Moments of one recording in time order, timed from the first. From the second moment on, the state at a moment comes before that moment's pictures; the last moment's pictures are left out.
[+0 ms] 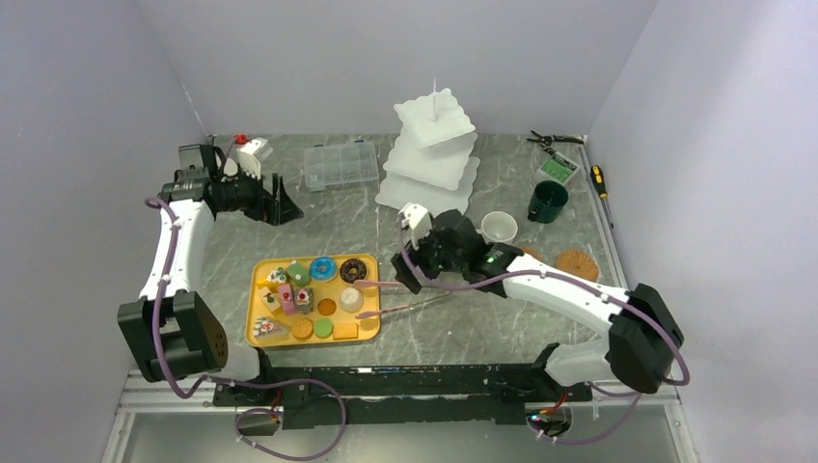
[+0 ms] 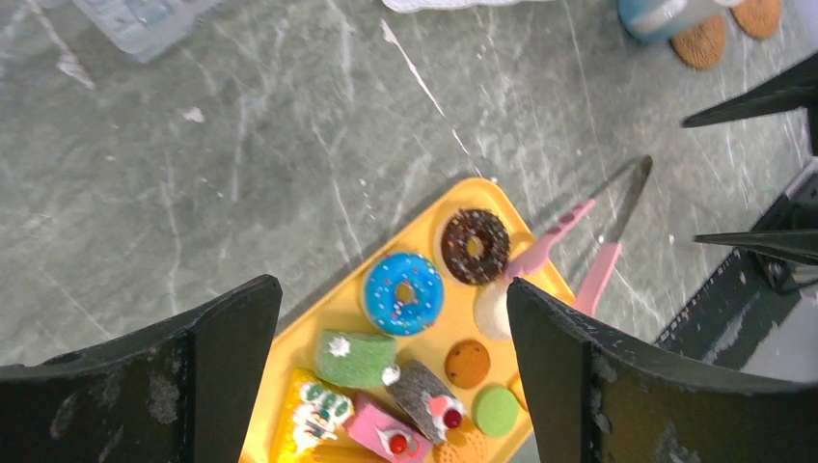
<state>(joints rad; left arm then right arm) 0.20 1.40 1.25 -0.75 0.82 0.33 0.82 1.30 0.87 -0.14 -0.14 -0.03</state>
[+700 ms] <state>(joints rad) 0.09 1.25 1.24 -0.97 0.81 0.55 0.91 1.66 0.92 -0.10 -0.22 -0.32</state>
